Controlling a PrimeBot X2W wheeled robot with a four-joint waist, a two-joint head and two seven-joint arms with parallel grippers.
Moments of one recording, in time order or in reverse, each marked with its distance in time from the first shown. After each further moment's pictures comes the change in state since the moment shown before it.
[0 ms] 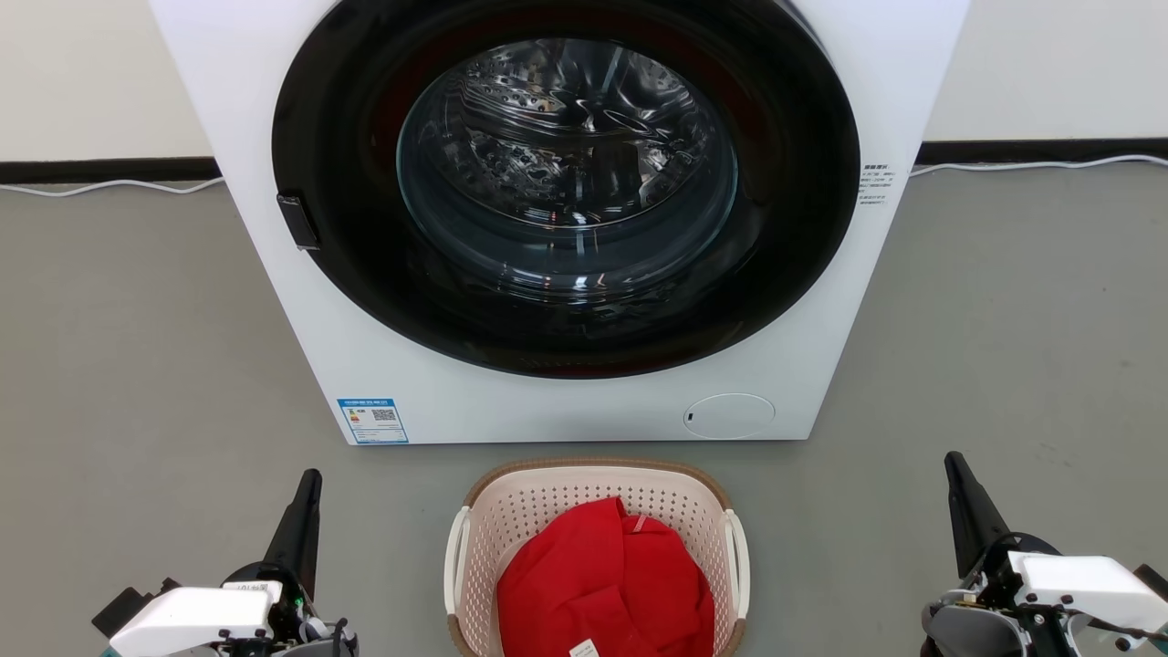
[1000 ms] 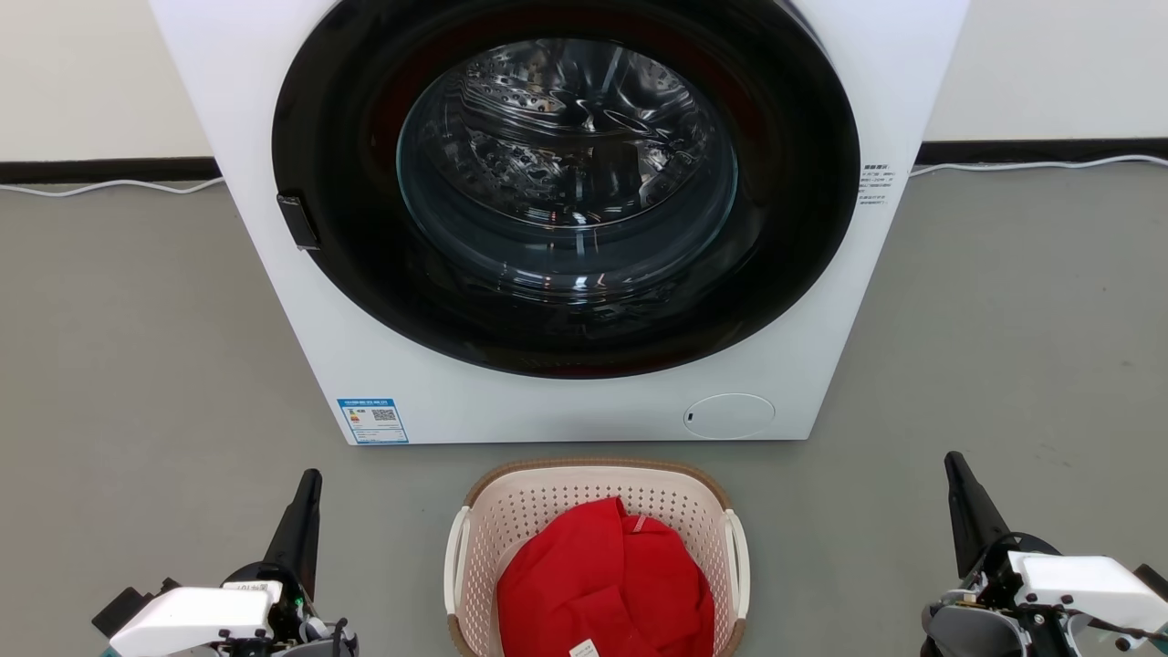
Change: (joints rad) left arm 0.000 0.000 0.000 0.000 0.000 0.000 0.000; right arm 0.000 0.000 0.000 0.000 0.000 0.000 0.000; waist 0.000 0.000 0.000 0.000
